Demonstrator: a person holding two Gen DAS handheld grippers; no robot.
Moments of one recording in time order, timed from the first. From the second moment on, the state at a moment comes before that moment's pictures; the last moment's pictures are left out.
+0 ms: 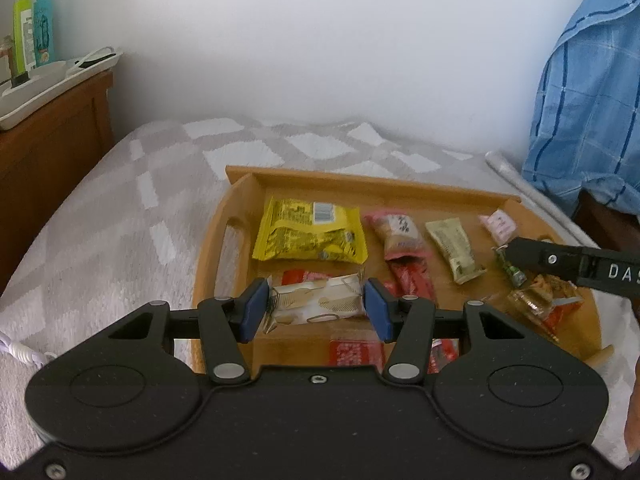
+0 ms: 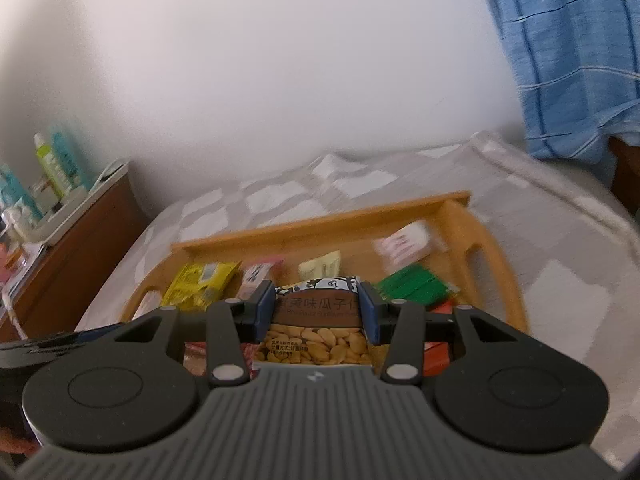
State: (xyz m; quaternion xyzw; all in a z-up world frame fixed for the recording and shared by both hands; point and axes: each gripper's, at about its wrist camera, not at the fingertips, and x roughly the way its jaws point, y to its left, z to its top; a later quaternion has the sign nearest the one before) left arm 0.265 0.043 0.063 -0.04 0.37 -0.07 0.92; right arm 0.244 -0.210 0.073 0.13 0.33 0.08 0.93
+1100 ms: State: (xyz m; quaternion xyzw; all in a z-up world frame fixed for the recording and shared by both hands) left arm 0.278 0.040 0.041 -0.04 0.37 -0.07 0.92; right arm 0.269 -0.172 0.040 0.08 0.35 0.08 0.93
